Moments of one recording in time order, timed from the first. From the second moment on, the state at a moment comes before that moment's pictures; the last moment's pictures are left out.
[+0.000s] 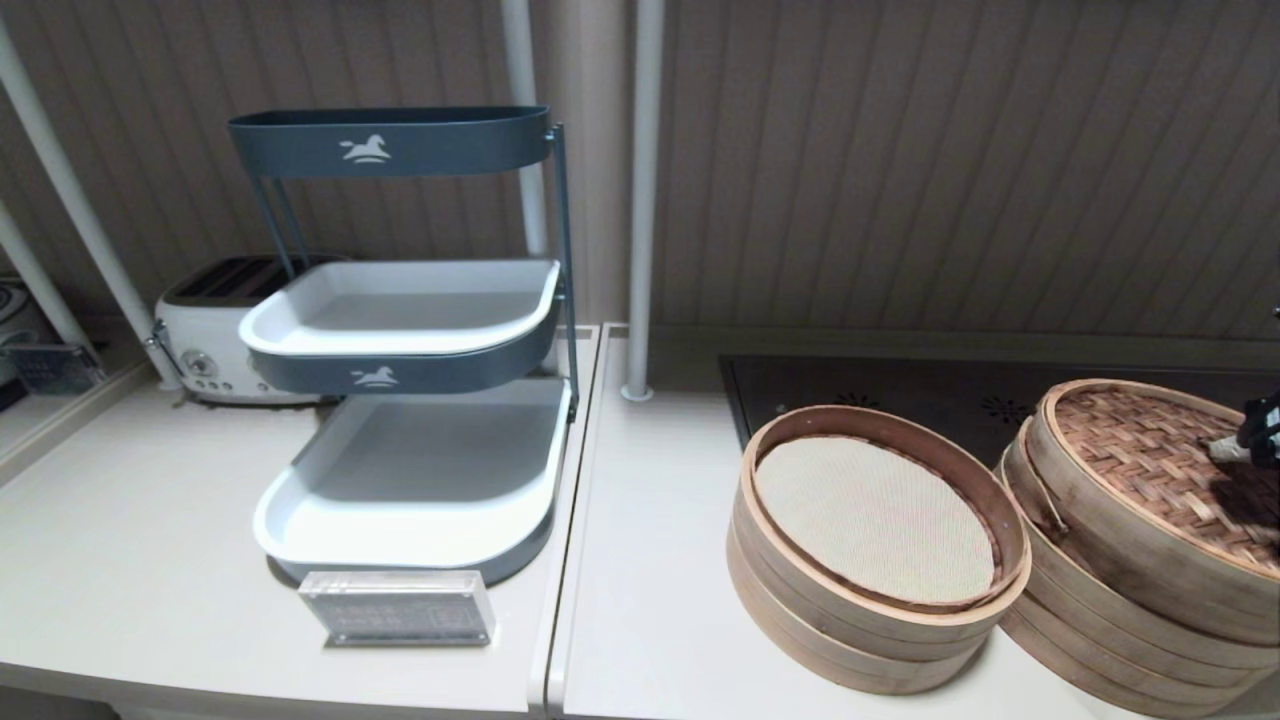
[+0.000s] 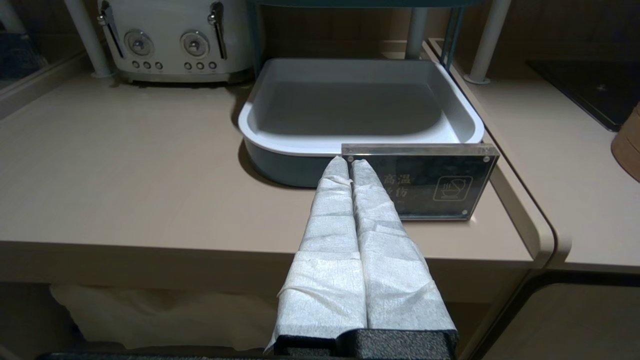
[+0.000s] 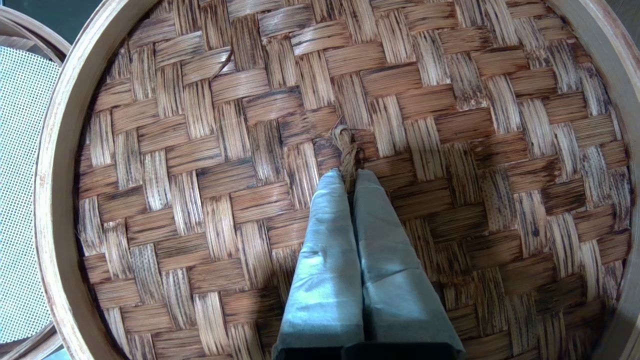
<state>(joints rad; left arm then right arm) 0.00 0.00 0.00 -0.05 -0.01 0.01 -0.58 1.68 -1.23 0.34 0.32 -0.28</state>
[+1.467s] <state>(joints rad) 0.00 0.00 0.00 -0.05 -0.01 0.01 -0.57 1.68 -1.25 0.34 0.32 -0.28</state>
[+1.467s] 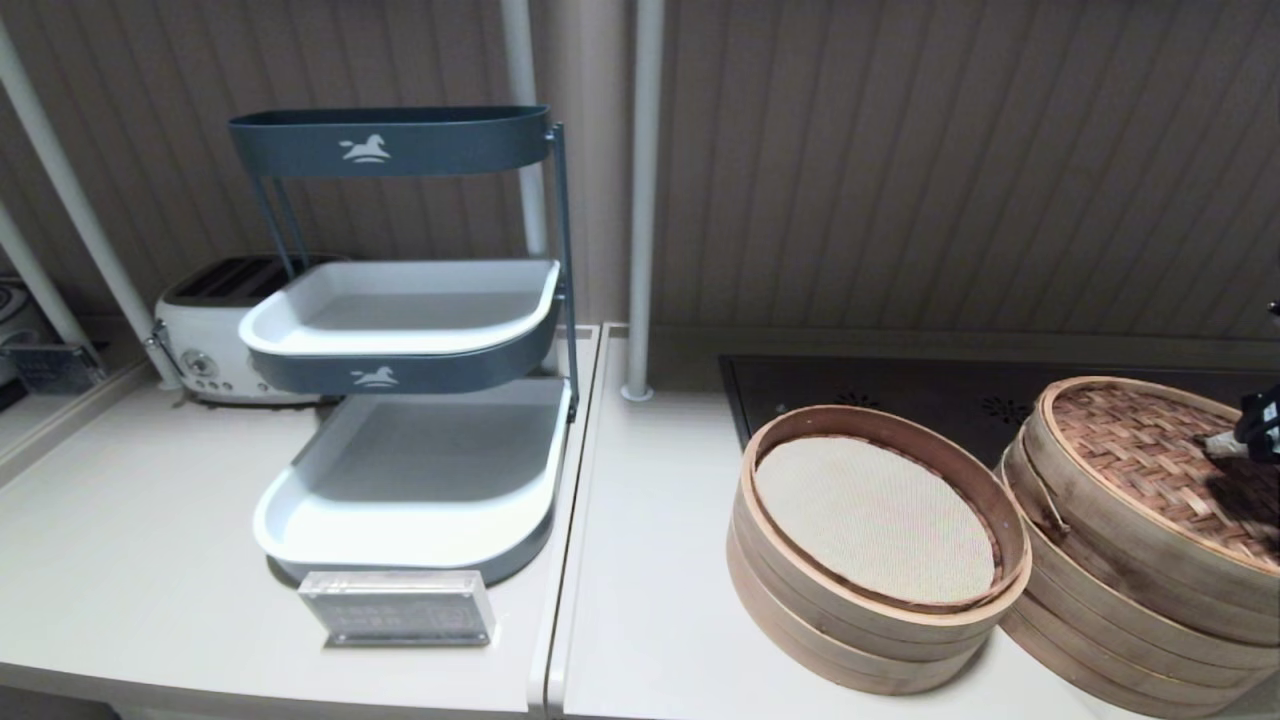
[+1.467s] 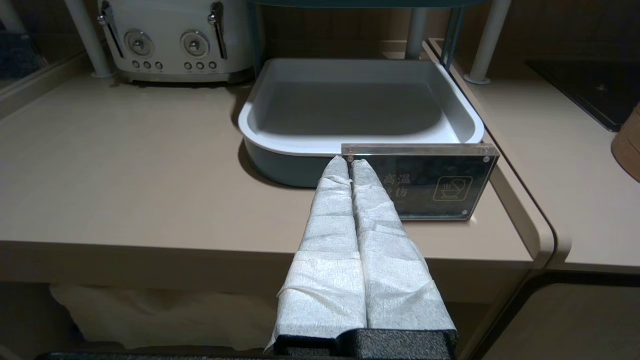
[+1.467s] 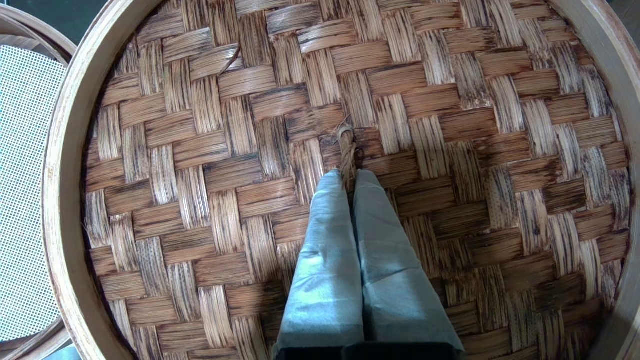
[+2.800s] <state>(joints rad) 0.00 0.00 0.00 -0.05 -0.01 0.01 -0.57 1.30 -1.15 0.42 0.45 -0.28</state>
